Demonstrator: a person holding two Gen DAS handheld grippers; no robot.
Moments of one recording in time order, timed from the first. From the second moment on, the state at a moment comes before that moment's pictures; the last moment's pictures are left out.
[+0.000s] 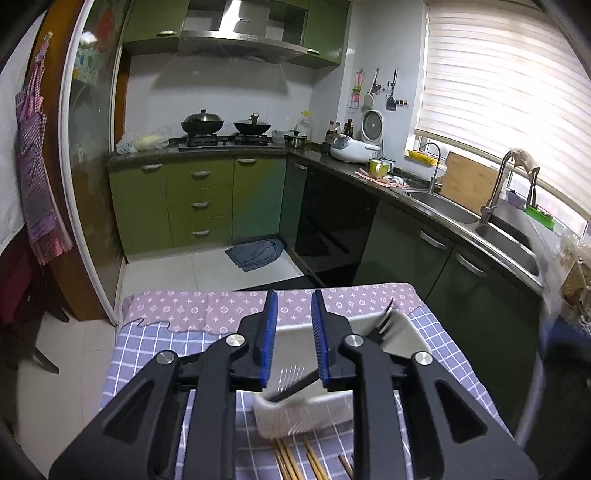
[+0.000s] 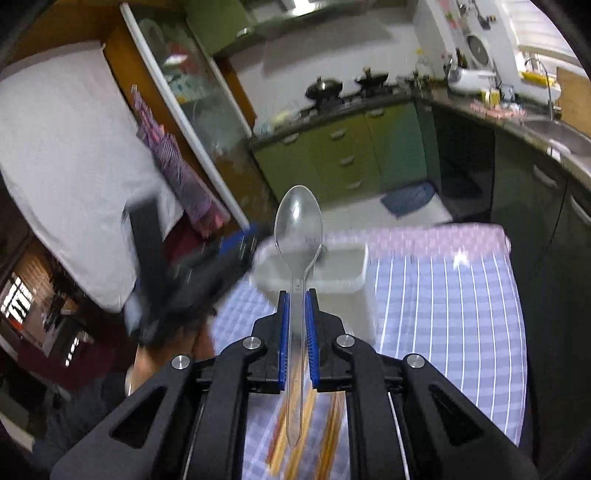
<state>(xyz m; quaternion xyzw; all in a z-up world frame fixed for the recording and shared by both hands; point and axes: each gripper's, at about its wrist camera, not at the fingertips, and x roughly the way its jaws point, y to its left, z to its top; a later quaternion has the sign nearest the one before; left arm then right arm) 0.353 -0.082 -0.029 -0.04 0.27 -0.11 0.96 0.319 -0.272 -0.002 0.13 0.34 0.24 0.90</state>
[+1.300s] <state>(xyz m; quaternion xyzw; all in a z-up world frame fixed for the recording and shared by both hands) 0.290 -0.075 -0.118 -0.02 0.53 -0.12 0.84 0.305 -0.281 -0.070 0.06 0.34 0.18 0.92</state>
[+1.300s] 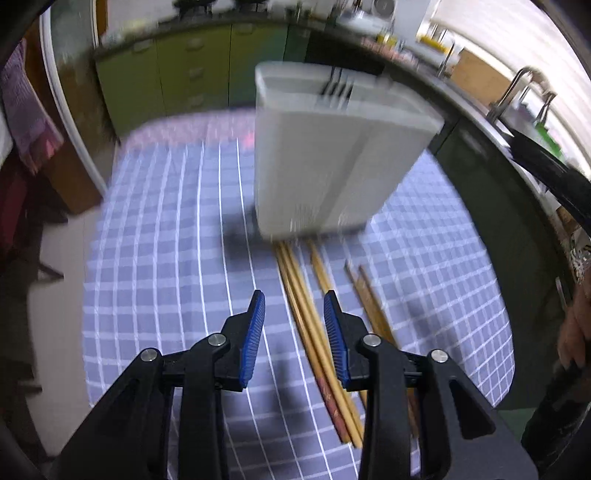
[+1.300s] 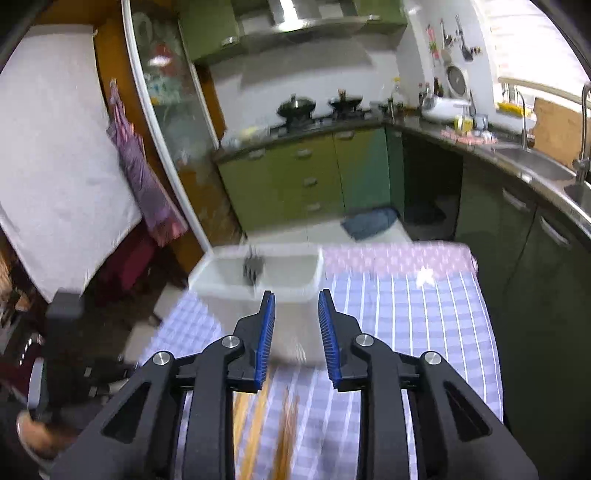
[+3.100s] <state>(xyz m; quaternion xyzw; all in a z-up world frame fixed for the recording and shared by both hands) 0.301 -0.061 -0.148 0.05 0.58 -0.10 0.80 0.329 -0.229 -0.212 -0.02 0.60 0.21 0.77</state>
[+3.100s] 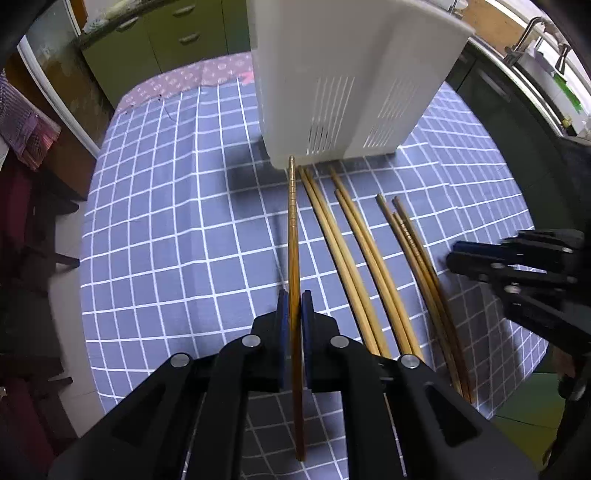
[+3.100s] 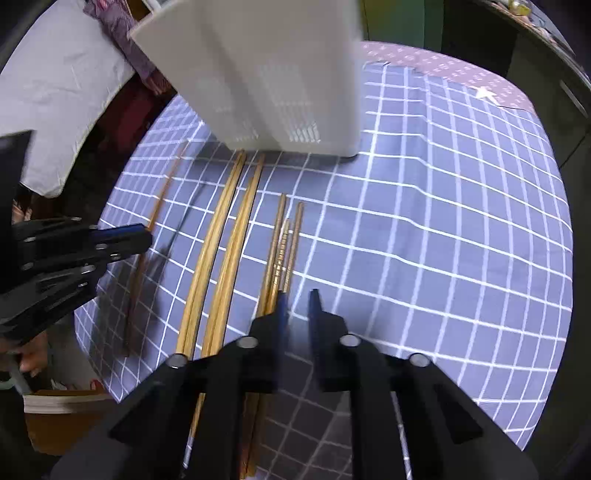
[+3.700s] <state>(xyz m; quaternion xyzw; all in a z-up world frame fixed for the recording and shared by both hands) 0.278 -0.057 -0.131 0.05 0.55 -0.13 0.82 0.337 -0.186 -0.231 -0.07 0.64 0.17 0.75</state>
